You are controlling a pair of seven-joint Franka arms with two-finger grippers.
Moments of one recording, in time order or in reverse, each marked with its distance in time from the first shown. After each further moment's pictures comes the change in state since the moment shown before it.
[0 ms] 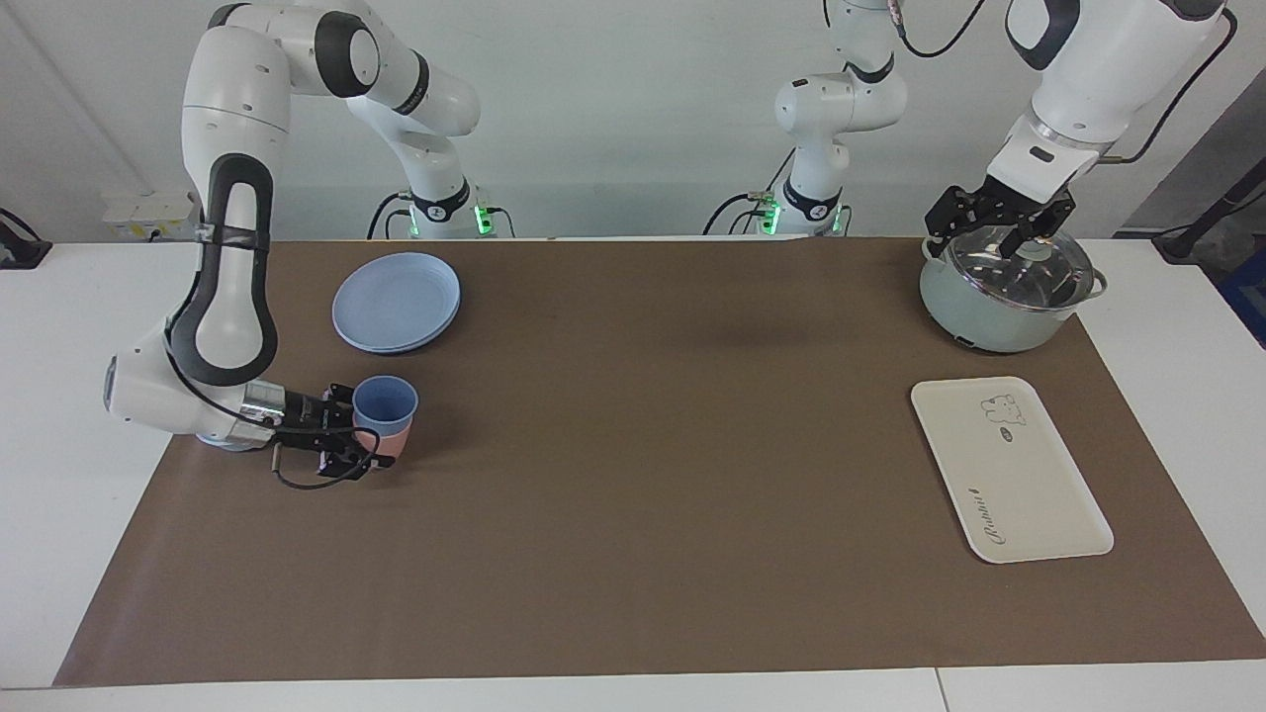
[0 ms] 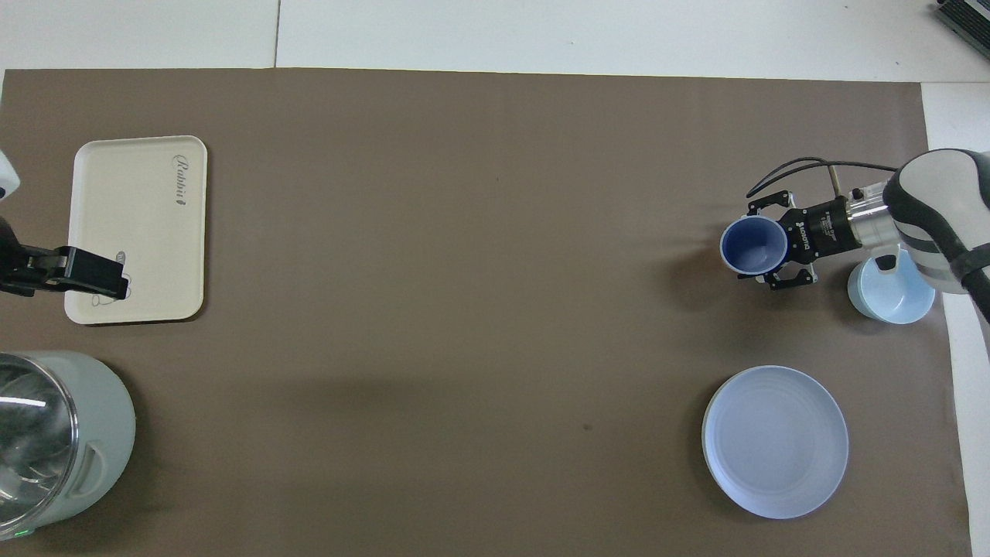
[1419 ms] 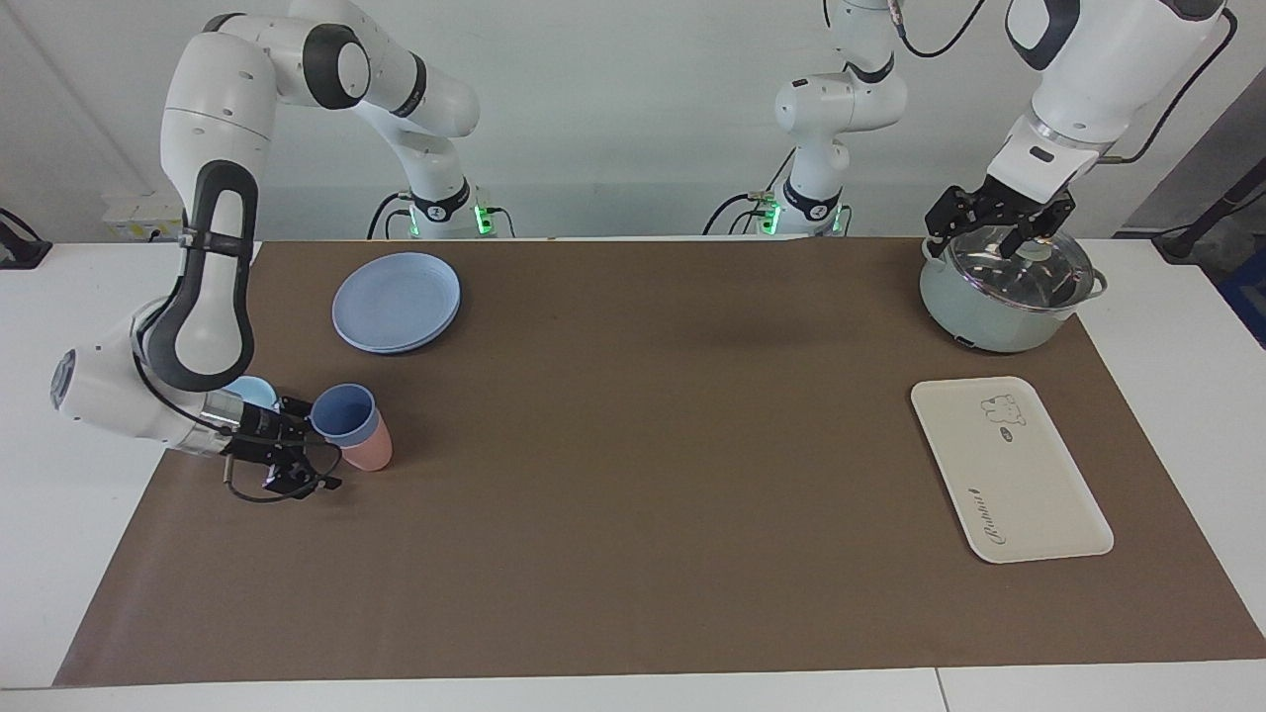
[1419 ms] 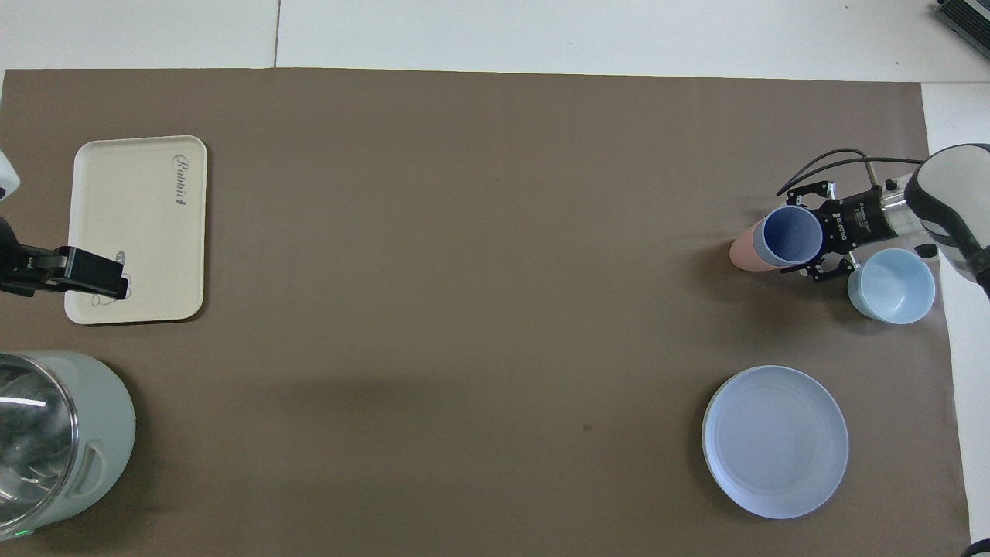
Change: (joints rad) left arm 0.000 0.000 0.000 0.000 0.000 0.000 0.000; right arm -0.053 0.052 -0.003 0.094 -0.148 0.031 -0.003
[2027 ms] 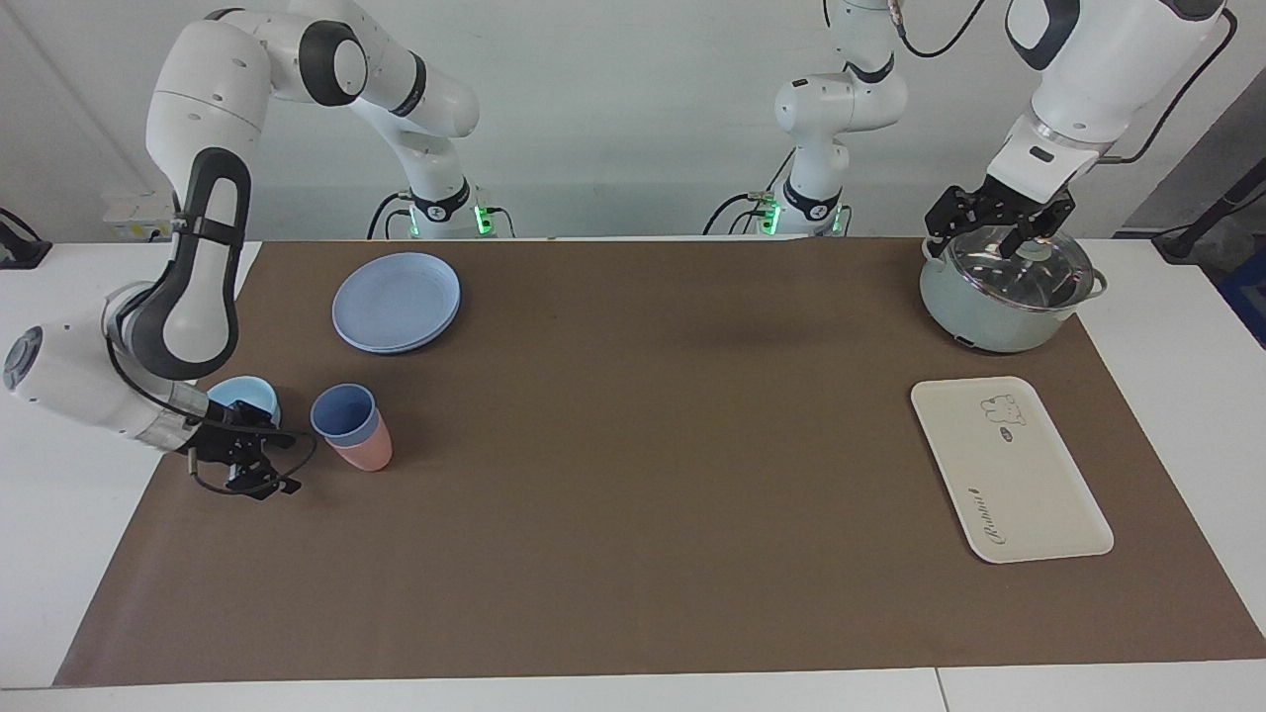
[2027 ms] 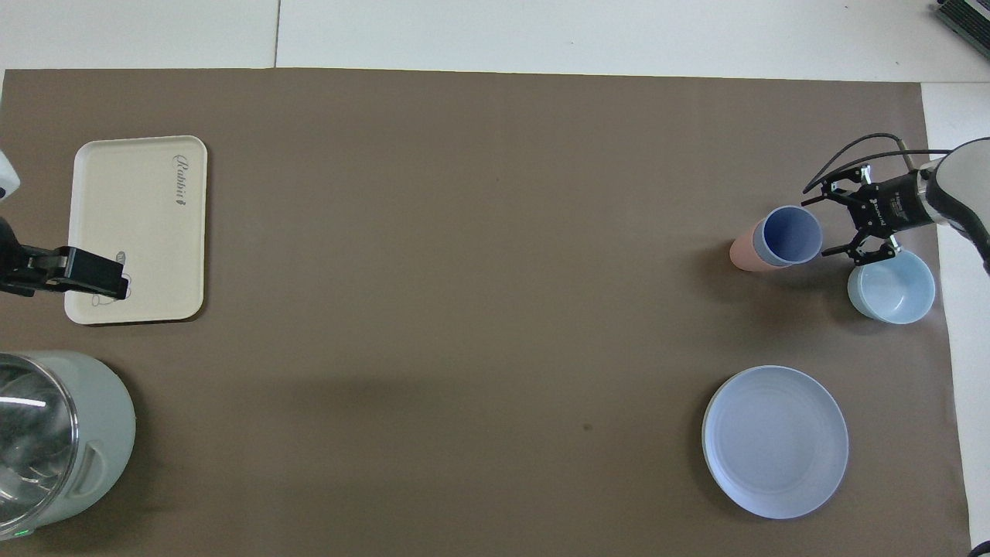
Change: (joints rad) left arm 0.000 0.000 0.000 0.000 0.000 0.000 0.000; right arm -0.012 0.002 -0.011 0.072 -0.135 0.075 -0.104
